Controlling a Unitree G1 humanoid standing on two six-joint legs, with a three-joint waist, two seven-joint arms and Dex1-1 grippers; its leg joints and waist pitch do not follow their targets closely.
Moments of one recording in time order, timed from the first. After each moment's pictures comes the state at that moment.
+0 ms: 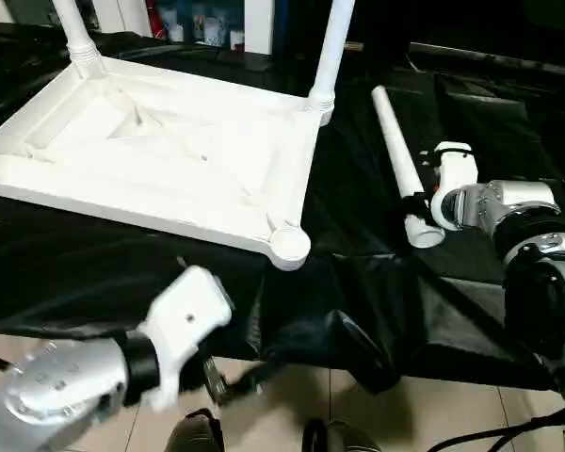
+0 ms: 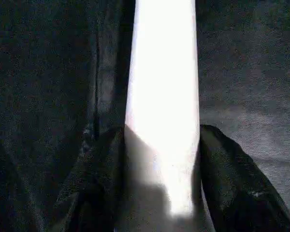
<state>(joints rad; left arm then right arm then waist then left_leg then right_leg) -0.02 0.63 0.04 -1.00 -0.52 1.16 -0.59 -1.19 -0.40 -0.27 1.36 0.05 0.57 0.28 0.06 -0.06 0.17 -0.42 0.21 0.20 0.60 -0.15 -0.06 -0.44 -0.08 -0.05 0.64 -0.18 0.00</state>
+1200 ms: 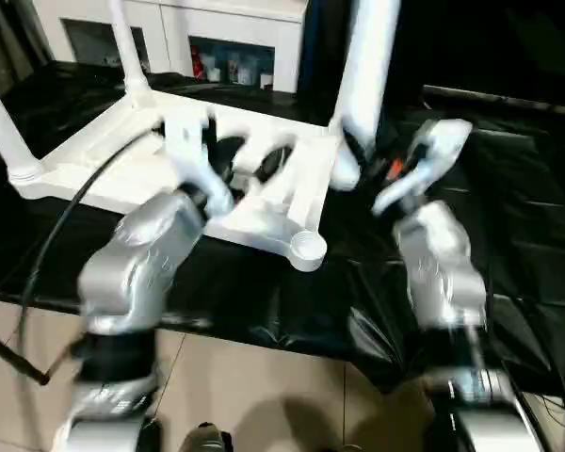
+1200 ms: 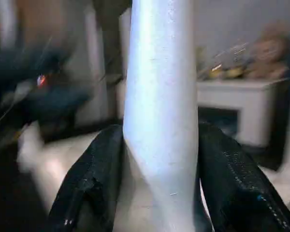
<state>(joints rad) -0.64 0.05 0.19 -0.04 -0.54 0.58 -0.36 -0.52 -0.03 -0.06 0.23 0.27 0.06 0.60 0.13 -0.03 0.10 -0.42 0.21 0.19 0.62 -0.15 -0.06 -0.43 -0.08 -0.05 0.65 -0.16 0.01</state>
